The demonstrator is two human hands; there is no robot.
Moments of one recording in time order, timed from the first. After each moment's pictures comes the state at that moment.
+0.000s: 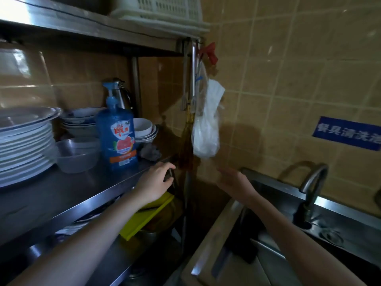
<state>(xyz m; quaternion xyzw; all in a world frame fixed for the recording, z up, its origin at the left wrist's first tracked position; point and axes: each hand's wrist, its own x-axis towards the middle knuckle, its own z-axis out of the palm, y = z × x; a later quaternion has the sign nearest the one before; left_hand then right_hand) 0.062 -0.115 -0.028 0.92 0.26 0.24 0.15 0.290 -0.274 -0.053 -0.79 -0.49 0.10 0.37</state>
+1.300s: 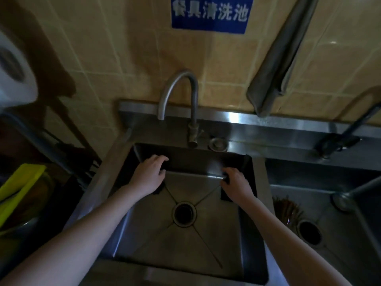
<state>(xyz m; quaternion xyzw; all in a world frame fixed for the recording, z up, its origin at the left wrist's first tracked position) 0.399 -0.339 -0.229 0.97 0.09 0.02 0.21 0.495 -0.605 -0.272 -0.95 -0.17 0.13 0.22</state>
